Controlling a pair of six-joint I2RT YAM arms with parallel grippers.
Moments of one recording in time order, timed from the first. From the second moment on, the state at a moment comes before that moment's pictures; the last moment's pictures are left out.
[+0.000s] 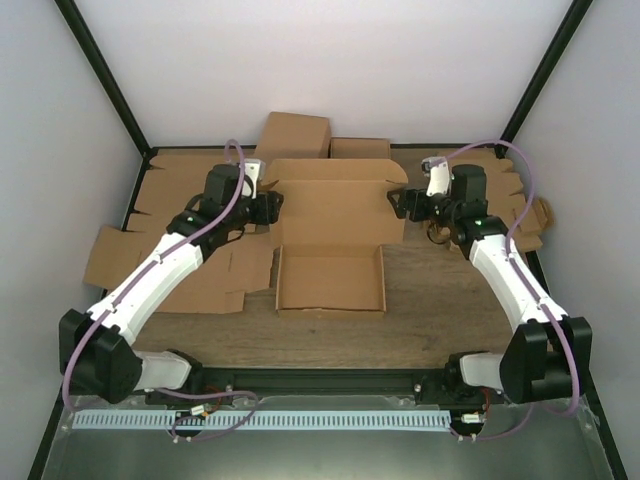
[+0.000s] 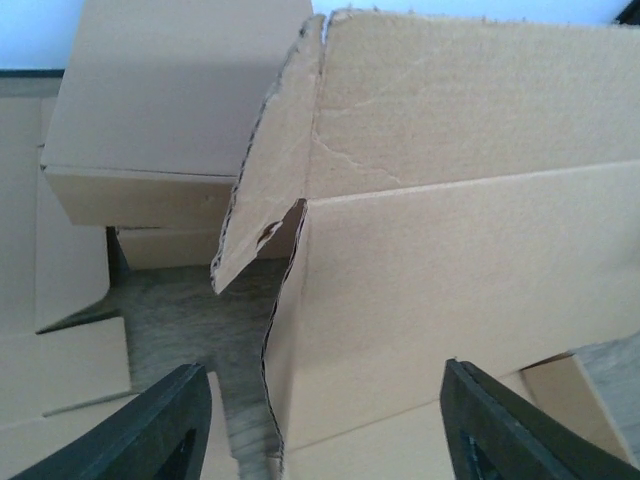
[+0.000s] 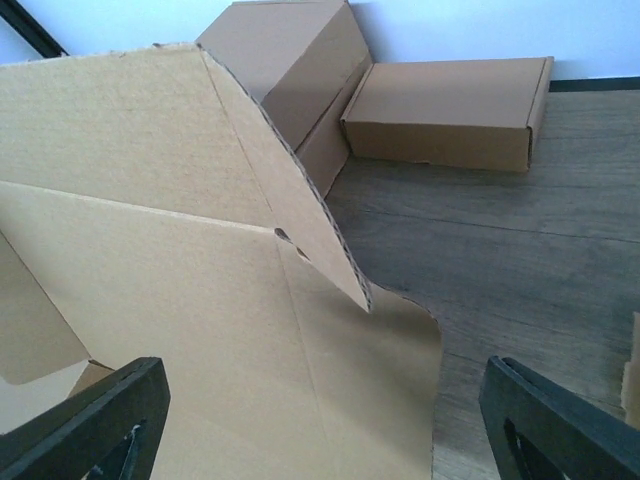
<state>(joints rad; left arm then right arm) -0.45 1.31 1.14 -0.41 0.05 -0.29 0.12 1.27 1.00 -0.25 -0.42 0.15</state>
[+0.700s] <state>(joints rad) -0.45 1.44 1.21 -0.41 0.03 -0.25 0.12 1.40 1.07 -0.25 -0.46 0.11</state>
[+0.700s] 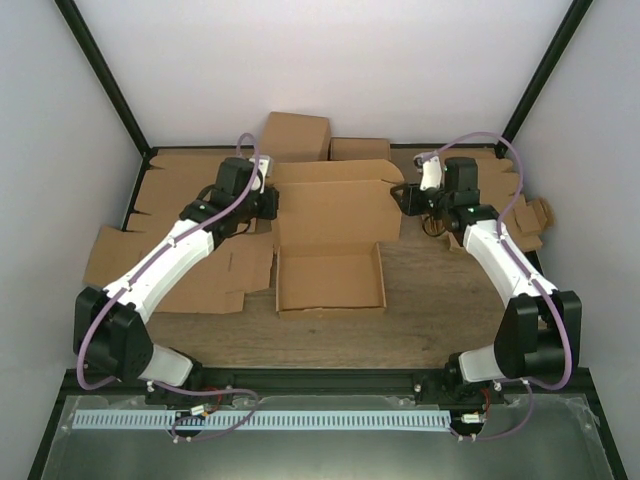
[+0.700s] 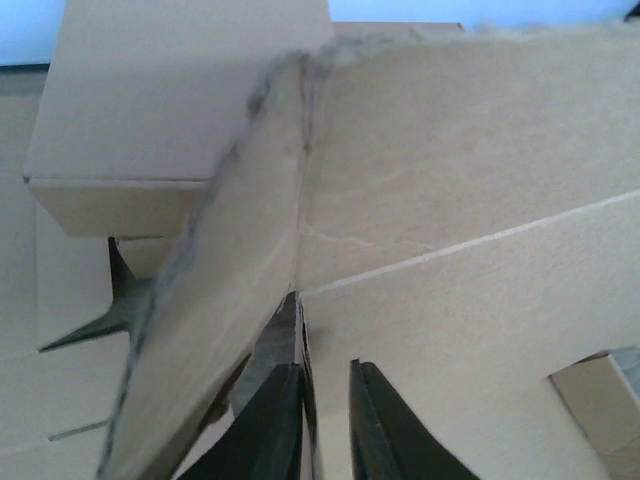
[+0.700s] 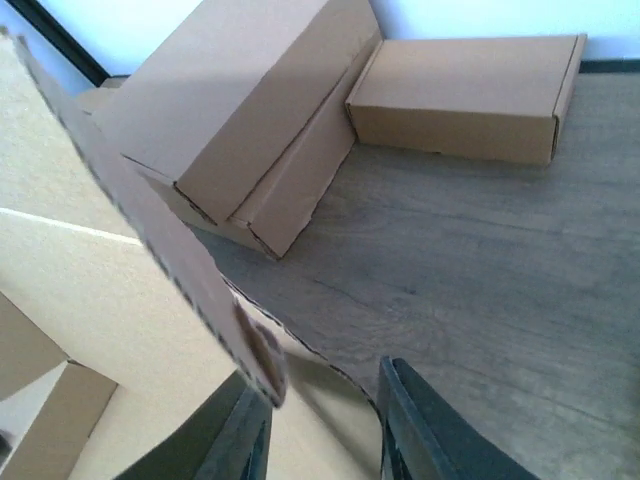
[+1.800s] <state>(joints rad) -0.67 1.14 0.86 -0.19 -0.21 -0.49 0.51 0.99 0.69 -0.08 0.13 0.37</state>
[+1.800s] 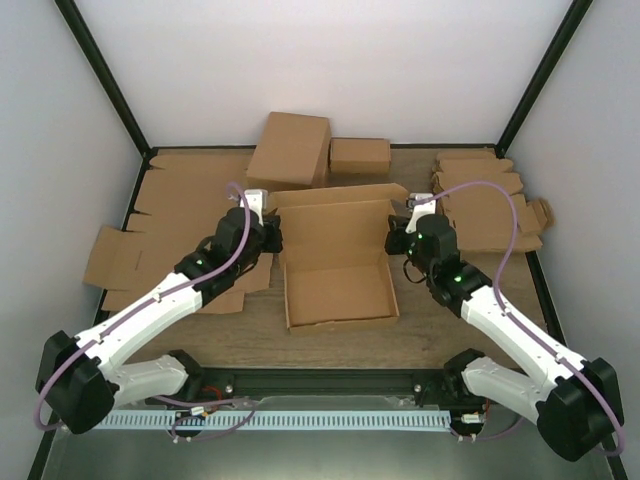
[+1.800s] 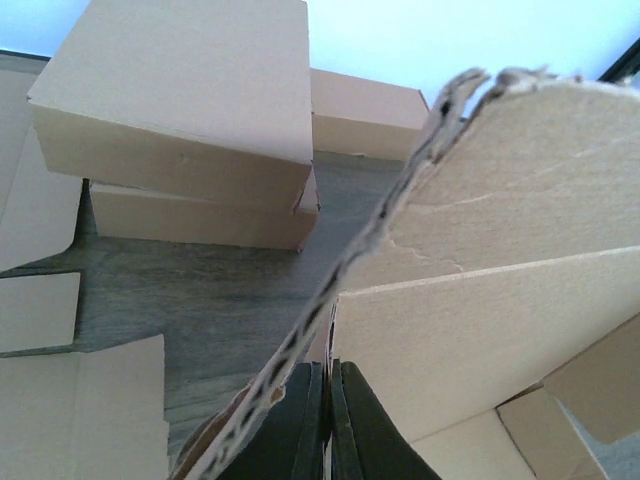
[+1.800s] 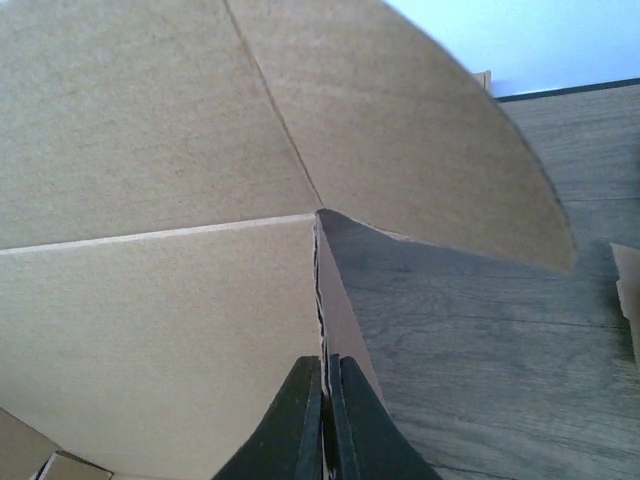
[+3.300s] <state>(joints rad) -0.69 1.18 0.90 -0.23 -0.21 -0.69 0.52 0.93 0.54 0.10 0.16 0.38</state>
